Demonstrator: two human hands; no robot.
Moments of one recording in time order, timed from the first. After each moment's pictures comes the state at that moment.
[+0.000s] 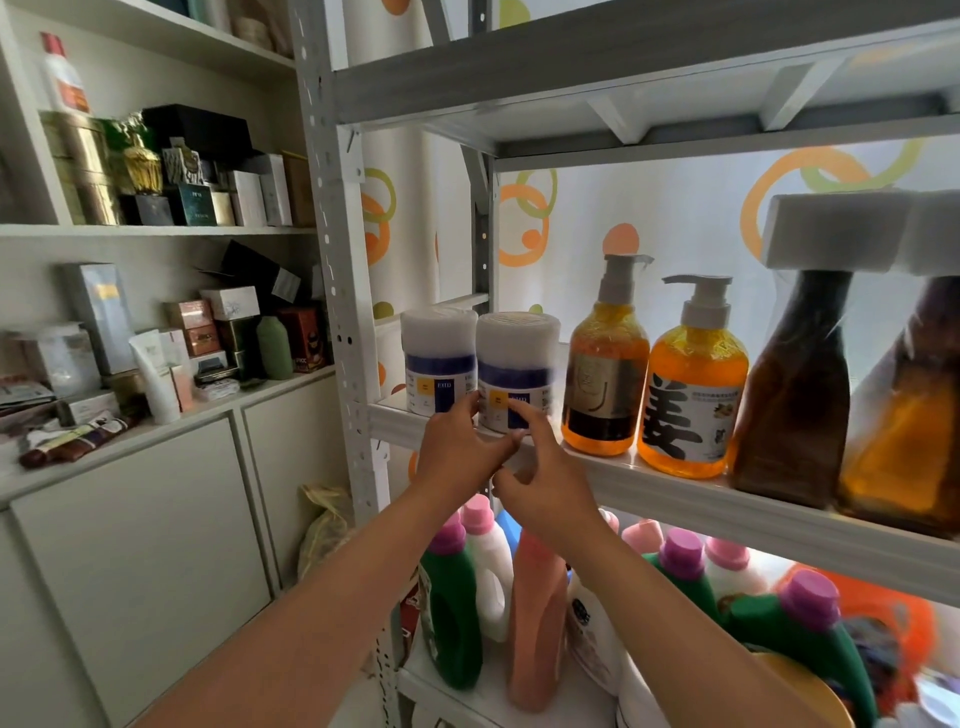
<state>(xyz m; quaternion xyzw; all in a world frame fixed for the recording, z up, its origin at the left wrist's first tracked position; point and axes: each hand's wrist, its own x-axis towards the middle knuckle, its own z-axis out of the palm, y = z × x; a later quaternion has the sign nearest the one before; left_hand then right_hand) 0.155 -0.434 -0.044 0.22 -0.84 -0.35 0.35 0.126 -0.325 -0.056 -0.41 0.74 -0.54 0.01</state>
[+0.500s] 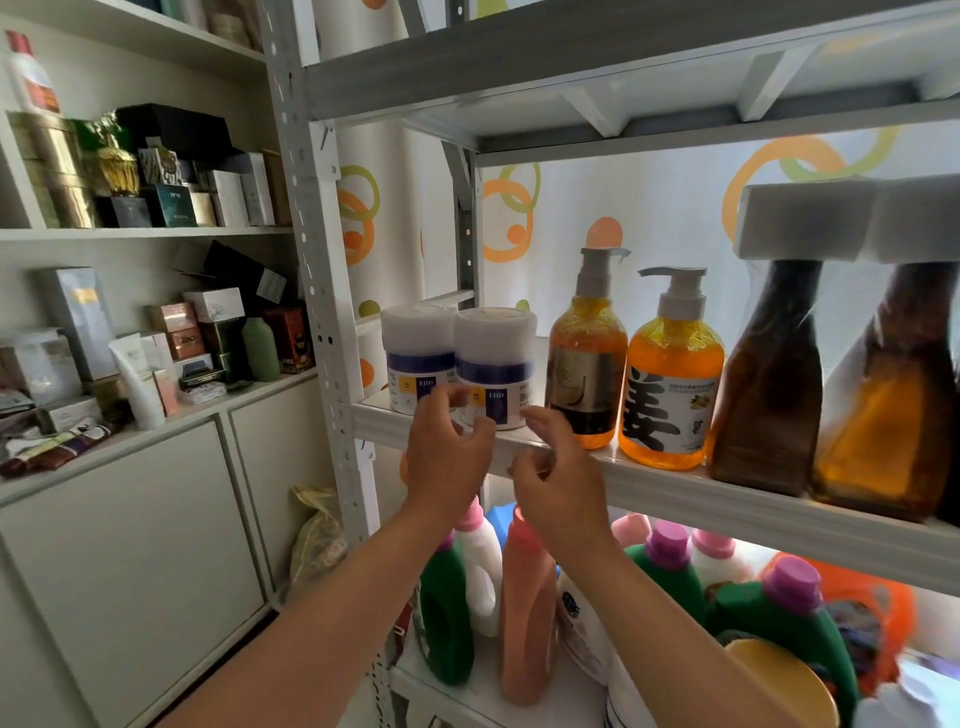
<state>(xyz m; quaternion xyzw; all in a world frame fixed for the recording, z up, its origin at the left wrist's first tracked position) 0.160 -0.415 -0.048 0.20 -0.78 -0.38 0.46 0.128 -0.307 -0.060 -0.32 0.72 -0.62 -0.06</state>
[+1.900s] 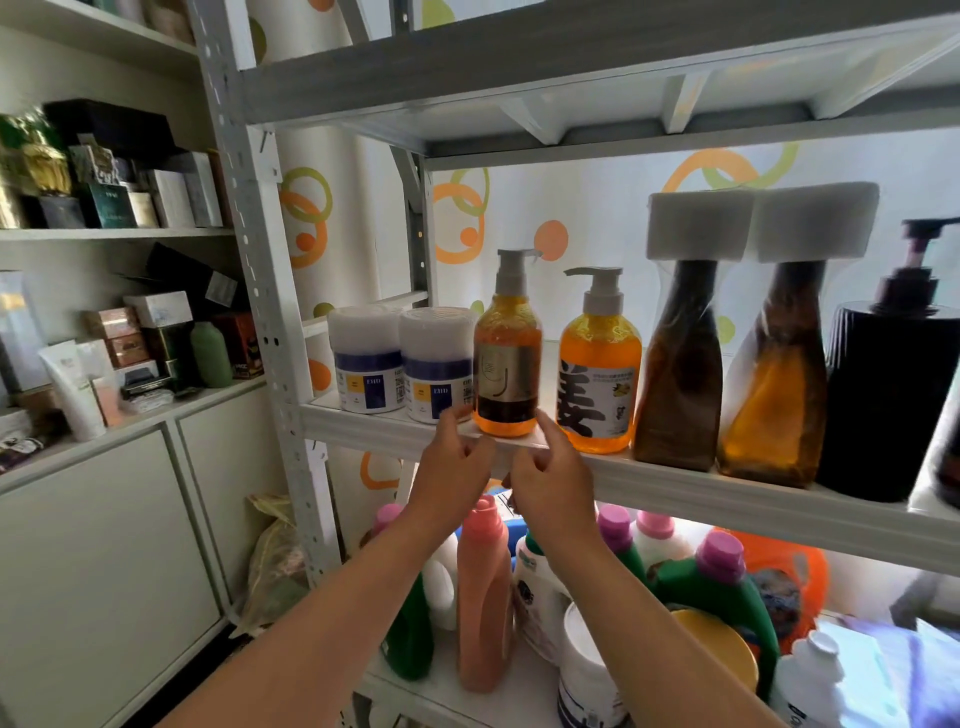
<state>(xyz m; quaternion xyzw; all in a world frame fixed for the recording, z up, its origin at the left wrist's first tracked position) 0.149 -0.366 -0.057 0.13 -0.78 -0.53 0.31 0.117 -0.268 -0.061 -0.23 0.72 -0.65 -0.02</state>
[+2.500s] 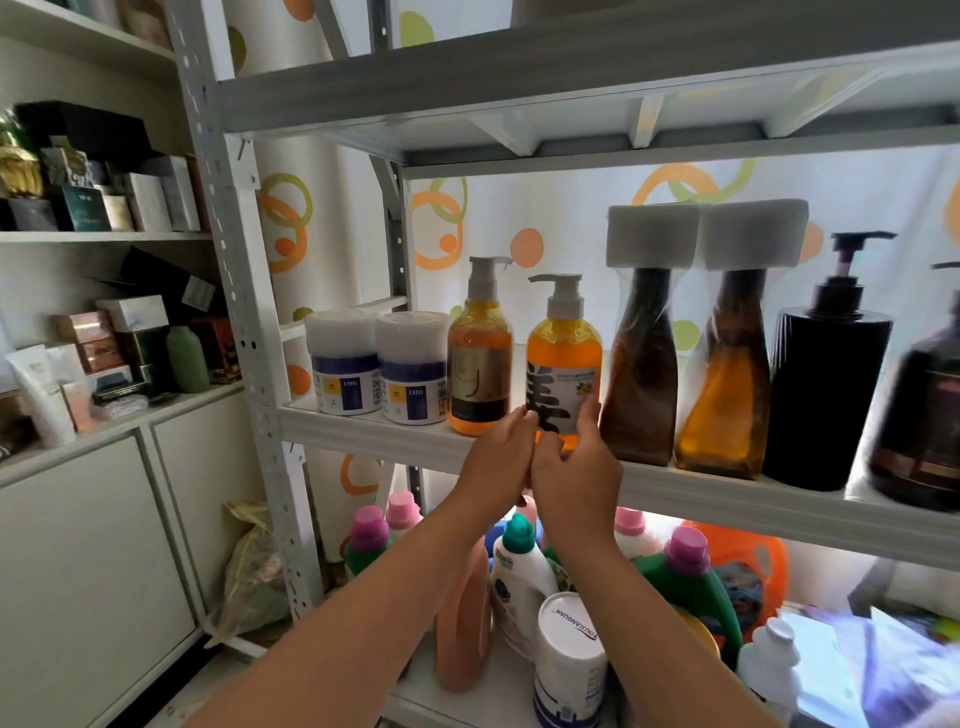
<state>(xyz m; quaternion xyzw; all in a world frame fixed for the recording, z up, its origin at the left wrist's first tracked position) 0.133 -0.305 -0.034 0.10 -0.82 -0.52 0.24 0.121 -0.233 -0.049 -0.15 0.76 -0.61 -0.17</state>
